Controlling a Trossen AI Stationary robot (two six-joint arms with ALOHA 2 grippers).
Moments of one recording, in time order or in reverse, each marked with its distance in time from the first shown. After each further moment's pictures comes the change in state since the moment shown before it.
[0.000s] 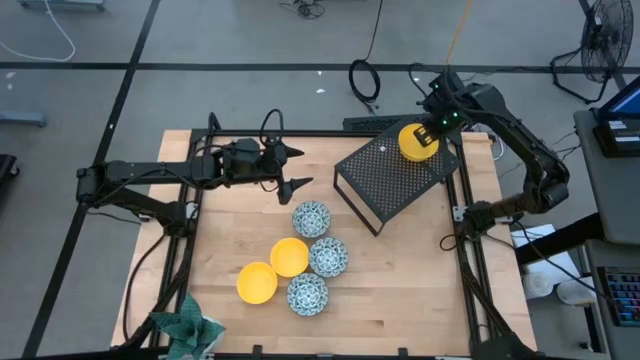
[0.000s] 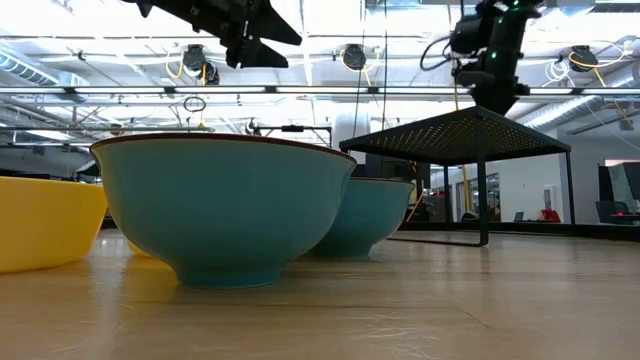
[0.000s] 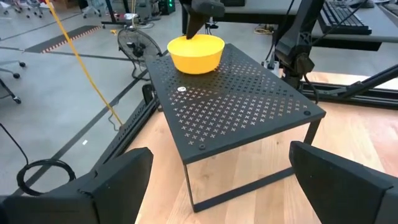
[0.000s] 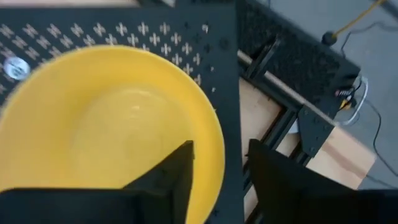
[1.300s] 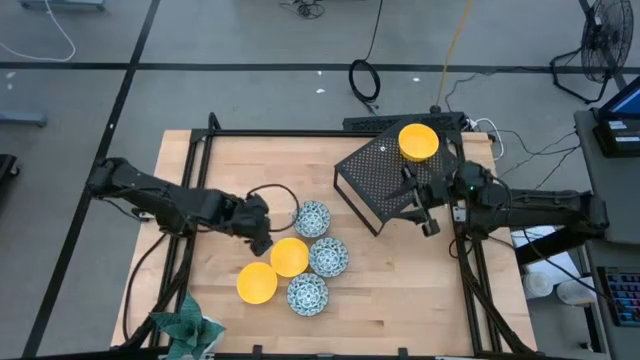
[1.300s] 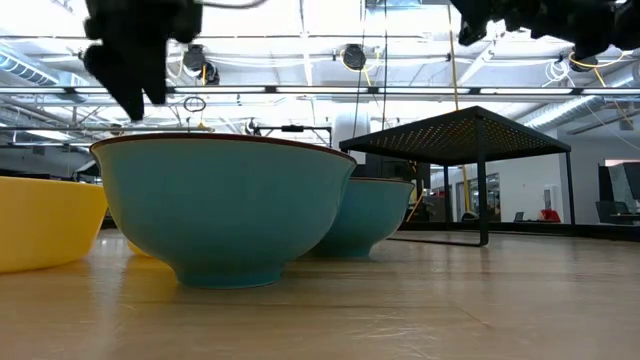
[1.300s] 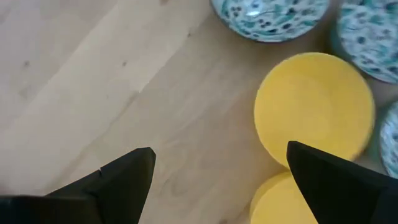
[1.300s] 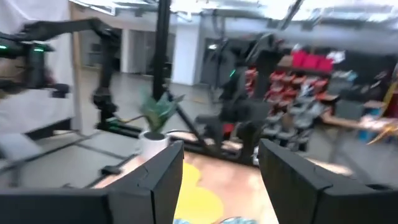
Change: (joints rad) left arm -0.462 0.136 0.177 -1.091 -0.150 -1.001; right arm 0.826 -0.642 -0.960 1.659 -0.549 0.019
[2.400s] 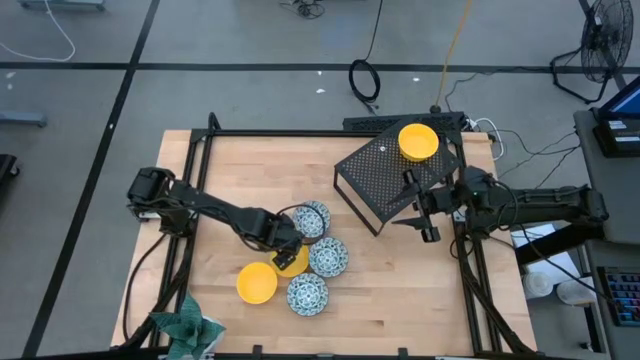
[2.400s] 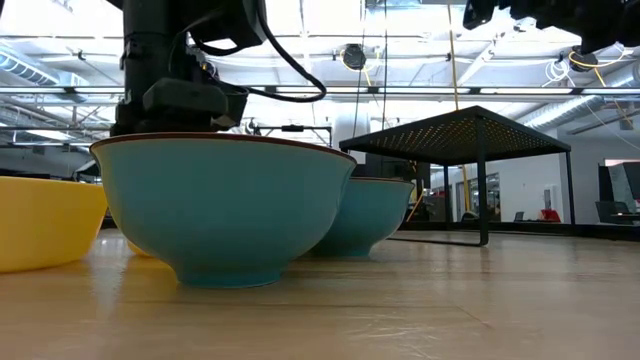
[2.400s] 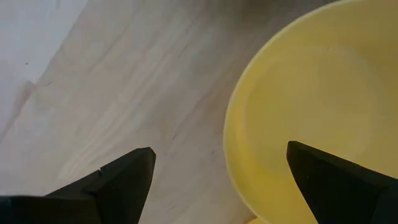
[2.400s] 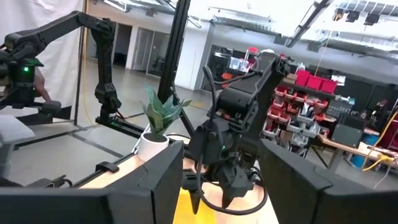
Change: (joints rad) left arm 0.044 0.356 -0.001 0.195 0.169 0.050; right arm 0.091 -0.007 0.000 0.005 0.047 -0.114
